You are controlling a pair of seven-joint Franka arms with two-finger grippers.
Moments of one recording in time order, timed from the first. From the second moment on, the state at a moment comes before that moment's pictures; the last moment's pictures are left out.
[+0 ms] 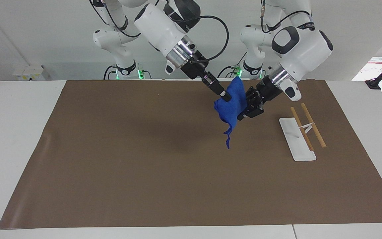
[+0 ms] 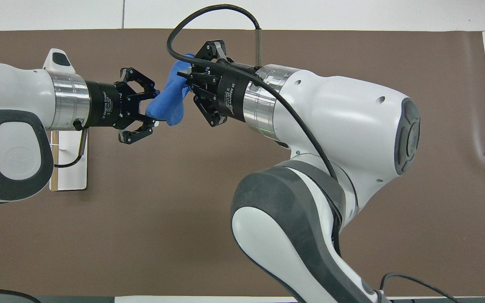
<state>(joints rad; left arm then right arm) -0.24 0.01 -0.06 -1.87 -0.68 2.12 -1.31 0.52 0.20 0.10 -1.59 0.68 2.60 1.50</state>
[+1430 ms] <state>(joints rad) -0.20 -0.03 -0.04 -1.86 -0.09 2.13 -1.14 0.21 0.12 0.08 -1.71 0.34 2.25 0.67</state>
